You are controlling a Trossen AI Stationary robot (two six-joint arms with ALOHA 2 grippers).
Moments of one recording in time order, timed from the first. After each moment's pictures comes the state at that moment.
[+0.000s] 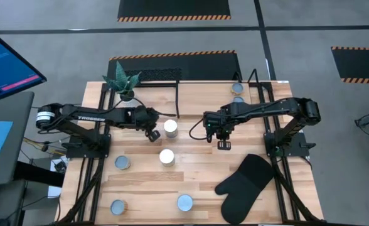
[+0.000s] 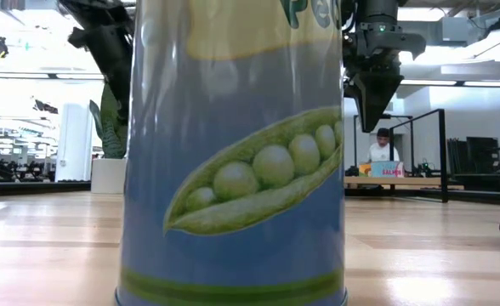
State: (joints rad) left arm 0.18 1.34 0.74 -0.45 -0.22 -0.33; right arm -0.06 1.60 1.26 -1.07 -0.02 -0.01
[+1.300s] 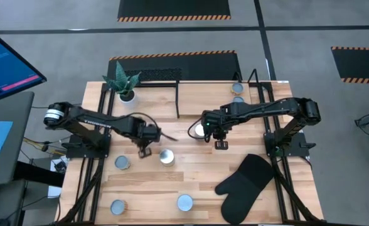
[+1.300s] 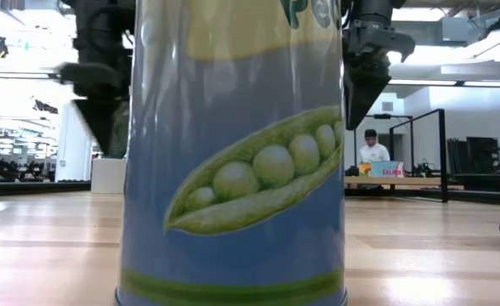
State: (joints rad) left arm -0.06 1.46 0.94 -0.97 -0.10 -0.37; right arm -0.06 1.60 1.26 -0.98 -0.02 -0.06
